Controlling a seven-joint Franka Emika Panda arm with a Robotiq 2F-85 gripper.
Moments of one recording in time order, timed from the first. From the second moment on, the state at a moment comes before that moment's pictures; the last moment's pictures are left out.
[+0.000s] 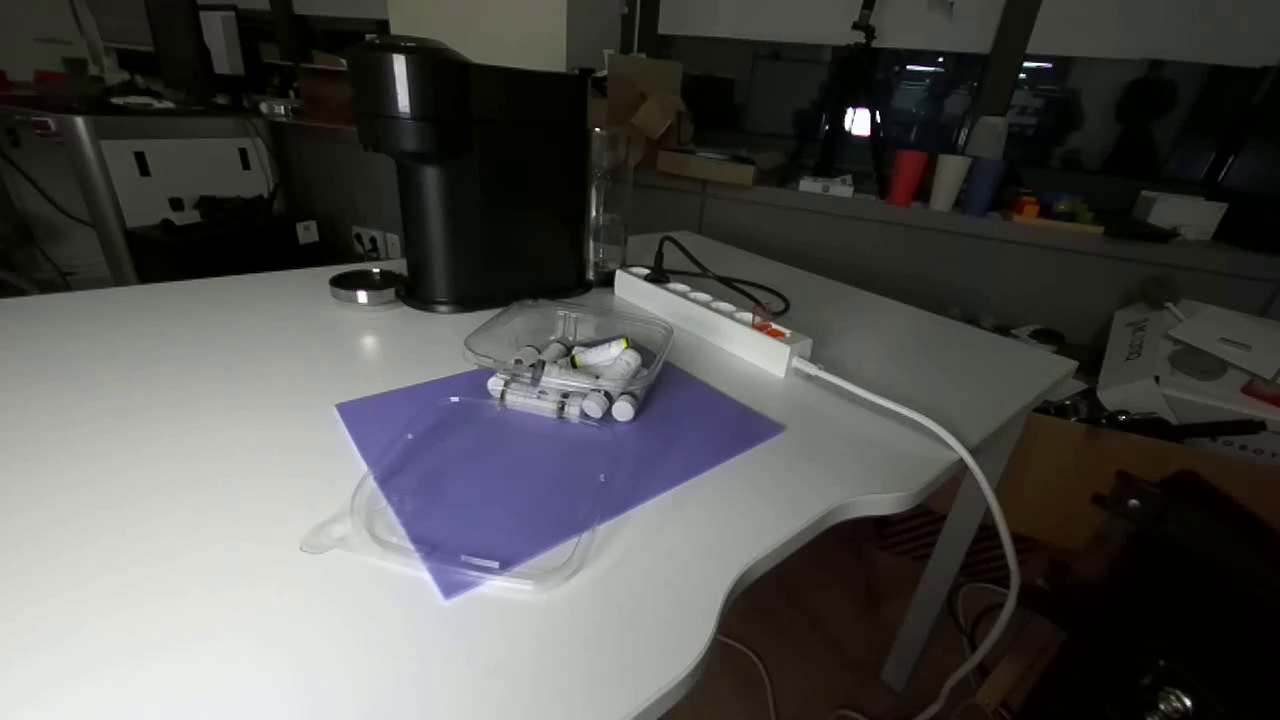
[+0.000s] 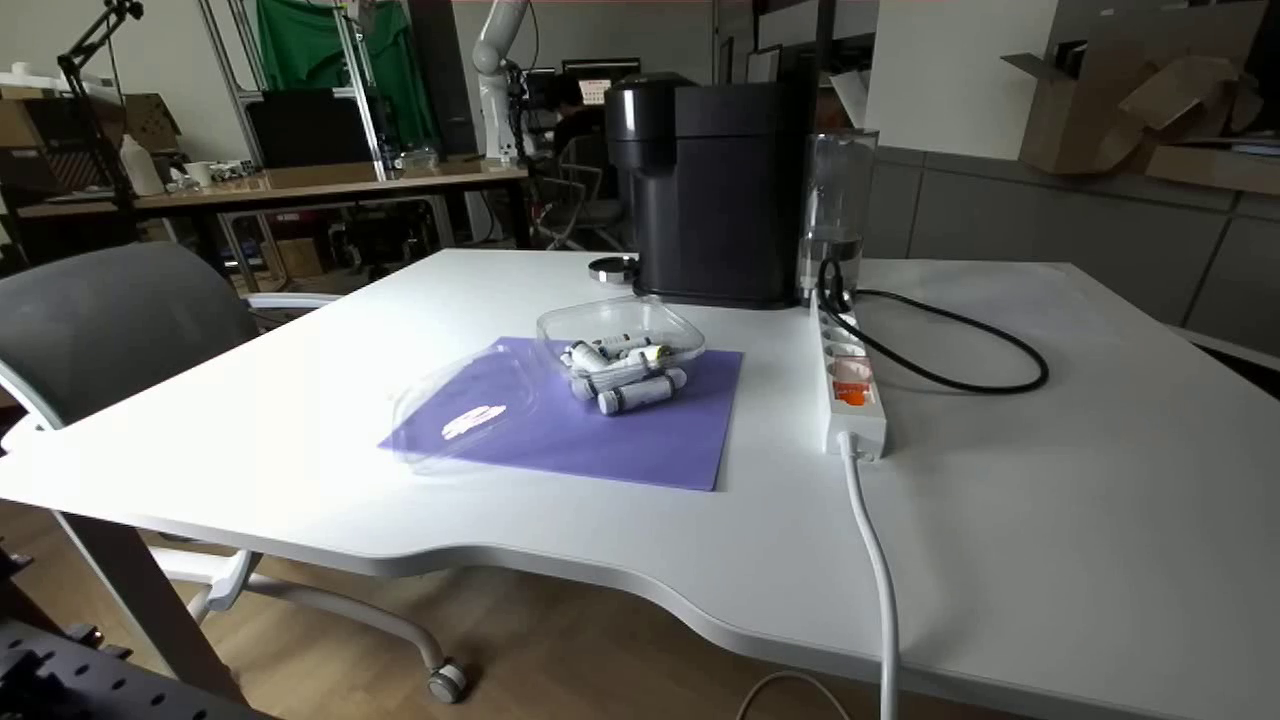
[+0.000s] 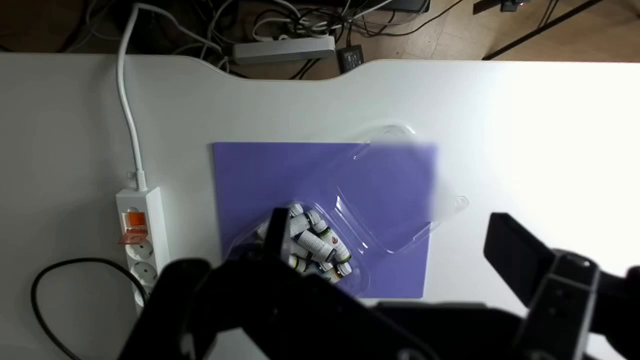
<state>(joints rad) 0.00 -0.60 0.01 -2.51 0.00 1.90 -0.04</state>
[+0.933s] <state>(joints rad) -0.01 -0.58 0.02 -2.53 -0.10 2.04 -0.03</state>
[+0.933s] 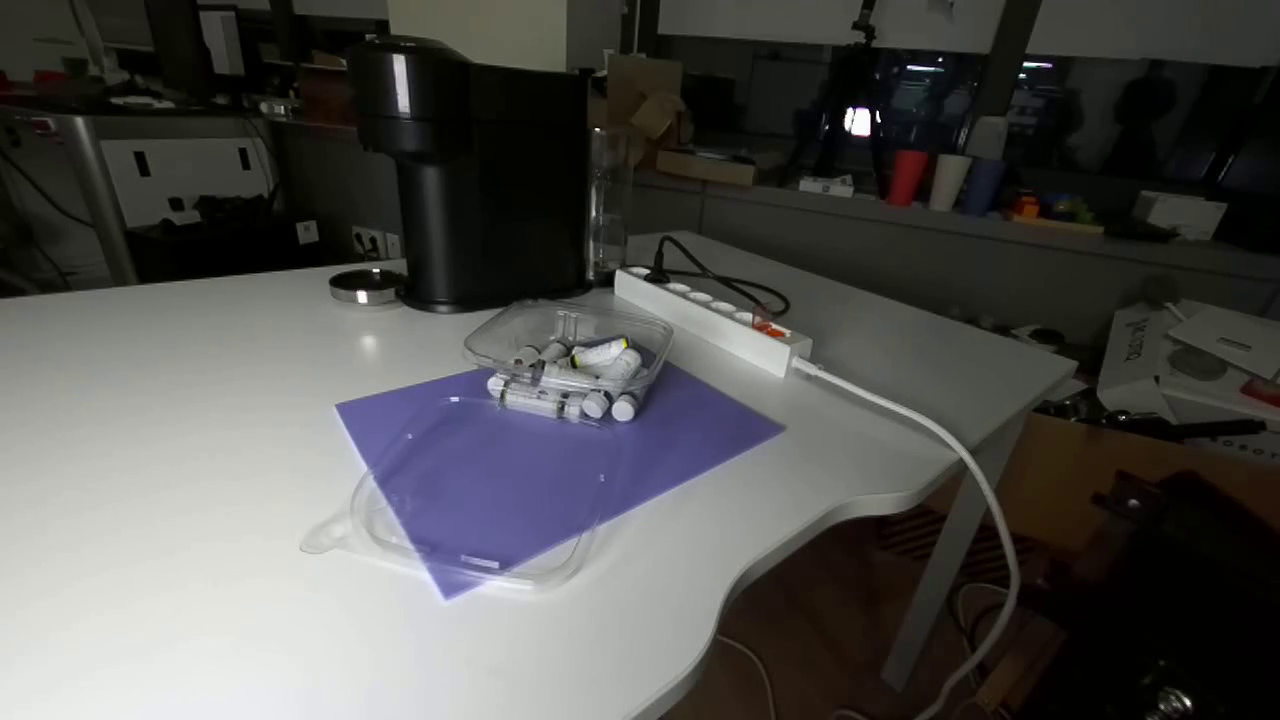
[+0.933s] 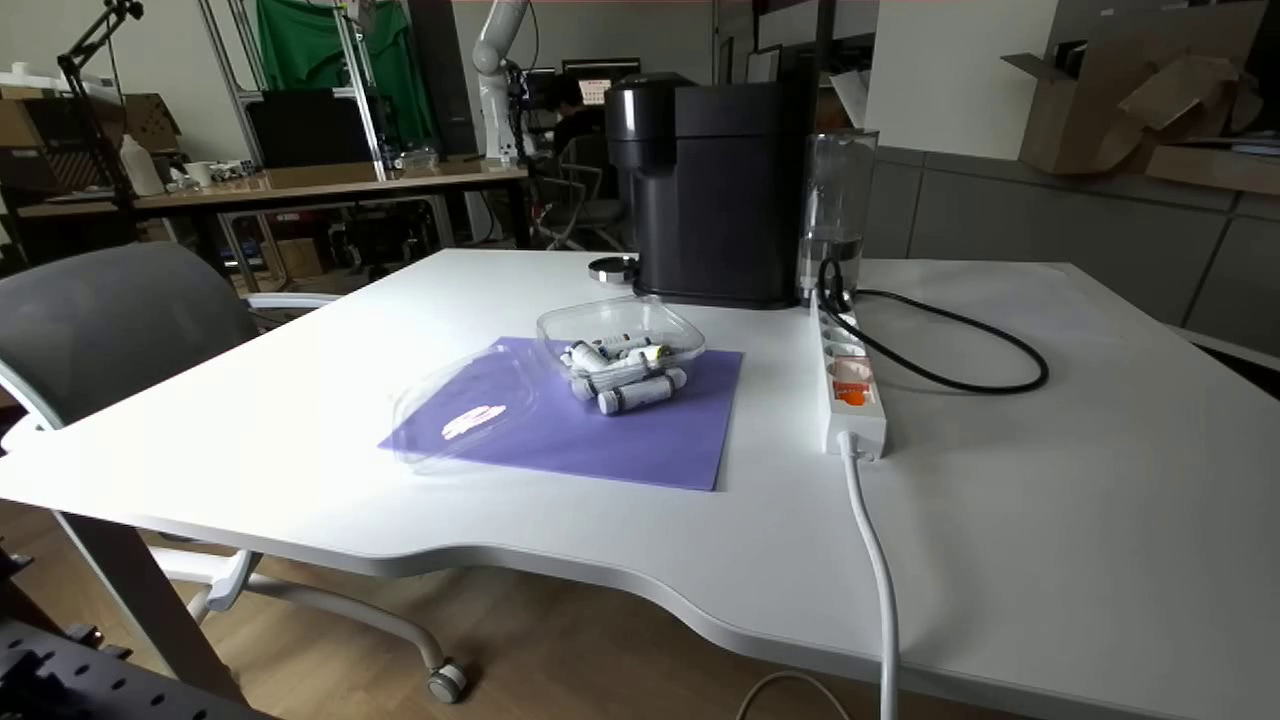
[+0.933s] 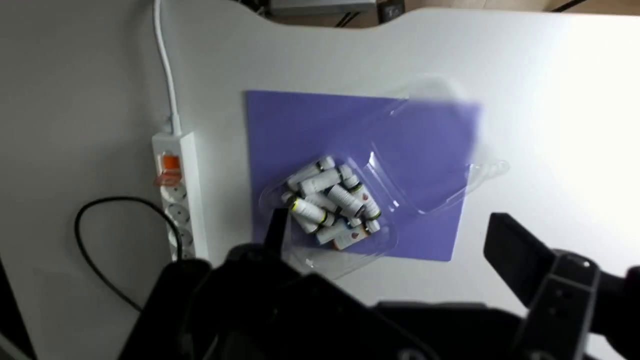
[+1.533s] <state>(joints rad) -0.09 -0.39 0.08 -2.65 -0.33 2.44 0.04</state>
